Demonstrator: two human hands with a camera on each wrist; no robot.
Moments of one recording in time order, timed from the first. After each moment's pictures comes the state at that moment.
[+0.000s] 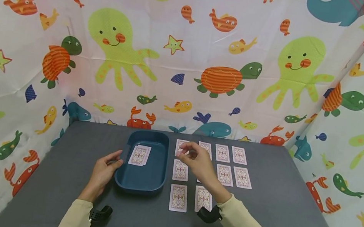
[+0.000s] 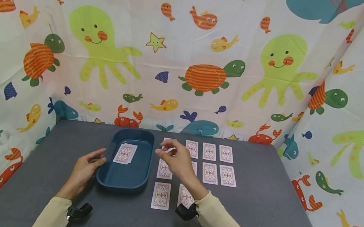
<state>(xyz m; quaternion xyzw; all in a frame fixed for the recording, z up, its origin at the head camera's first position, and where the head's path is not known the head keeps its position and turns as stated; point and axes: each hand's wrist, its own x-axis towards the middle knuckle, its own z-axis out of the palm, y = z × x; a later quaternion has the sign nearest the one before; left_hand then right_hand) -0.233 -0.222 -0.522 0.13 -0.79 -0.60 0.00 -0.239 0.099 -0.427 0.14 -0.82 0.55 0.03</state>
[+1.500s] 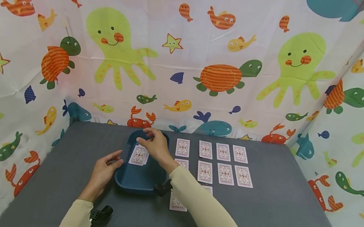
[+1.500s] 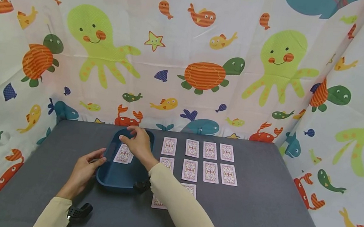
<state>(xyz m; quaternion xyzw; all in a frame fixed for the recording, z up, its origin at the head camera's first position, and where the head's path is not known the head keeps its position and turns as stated) -0.231 -0.222 -0.521 0.12 -0.79 -0.60 0.01 -0.301 -0.030 -0.454 0.12 -0.85 0.52 -0.03</state>
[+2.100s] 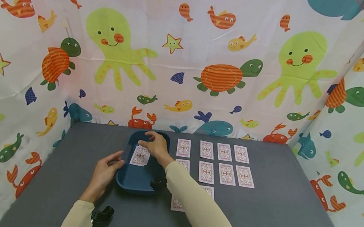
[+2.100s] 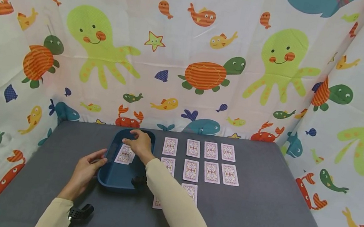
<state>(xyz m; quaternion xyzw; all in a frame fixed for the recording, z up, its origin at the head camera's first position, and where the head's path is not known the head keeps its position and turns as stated) -0.233 -0.223 -0.523 0.12 -0.79 -0.60 0.01 -0.328 -0.044 -0.482 0.05 -0.85 0.52 -0.07</state>
